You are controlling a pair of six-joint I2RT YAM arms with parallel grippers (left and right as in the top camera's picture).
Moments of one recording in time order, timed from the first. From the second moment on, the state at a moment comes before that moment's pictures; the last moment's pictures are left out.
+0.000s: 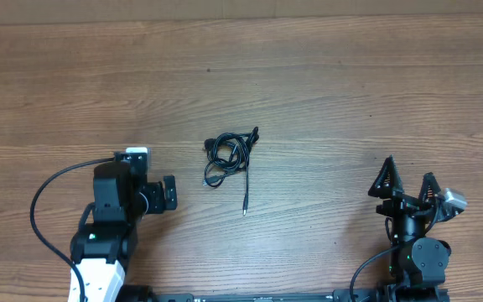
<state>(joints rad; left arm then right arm) -0.01 0.90 0.53 -0.48 0.04 -0.05 0.03 0.01 0.02 -0.01 0.23 0.44</state>
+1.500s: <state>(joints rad) -0.14 1.20 0.69 -0.48 0.07 -0.03 0.03 0.01 0.02 -0.01 0.23 0.44</state>
